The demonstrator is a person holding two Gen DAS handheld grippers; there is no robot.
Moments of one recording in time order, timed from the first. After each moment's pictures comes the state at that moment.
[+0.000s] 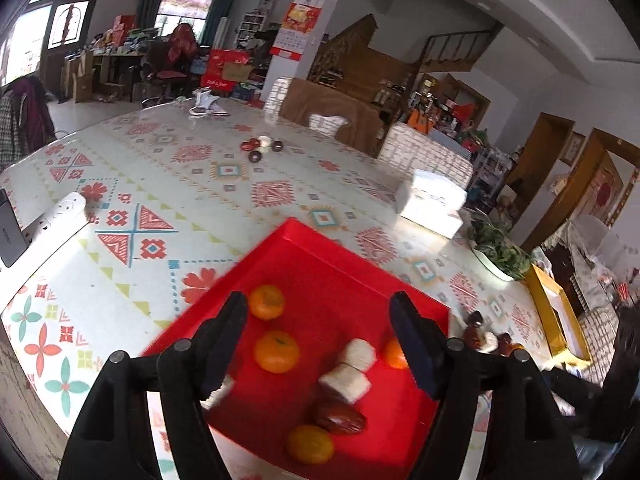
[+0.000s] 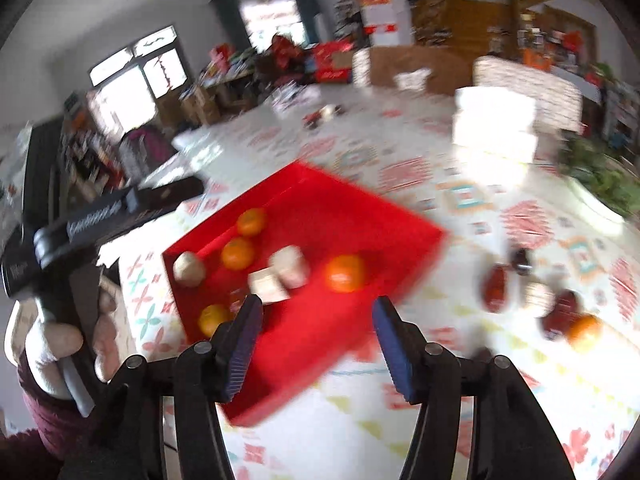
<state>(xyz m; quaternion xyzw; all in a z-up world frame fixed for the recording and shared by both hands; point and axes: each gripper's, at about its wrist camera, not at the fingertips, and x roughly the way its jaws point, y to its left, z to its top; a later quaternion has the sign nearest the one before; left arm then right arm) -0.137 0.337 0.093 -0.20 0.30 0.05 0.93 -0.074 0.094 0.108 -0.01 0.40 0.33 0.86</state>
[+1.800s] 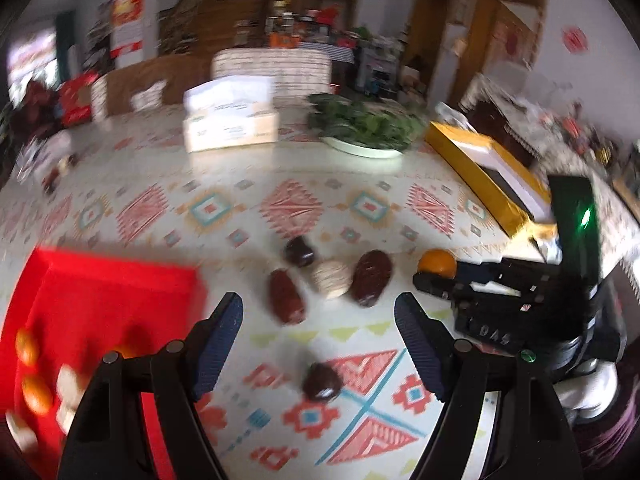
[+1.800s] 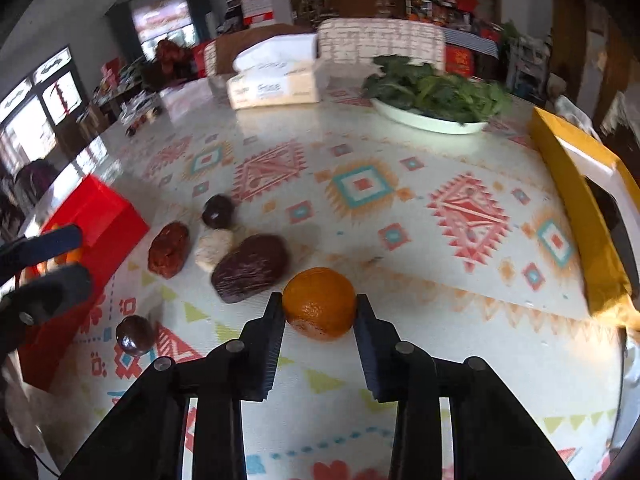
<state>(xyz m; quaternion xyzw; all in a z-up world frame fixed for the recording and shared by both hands) -0.038 0.095 0.060 0.01 0.39 -0.15 0.91 0.013 -0.075 0.043 0.01 0.45 0.16 0.88</state>
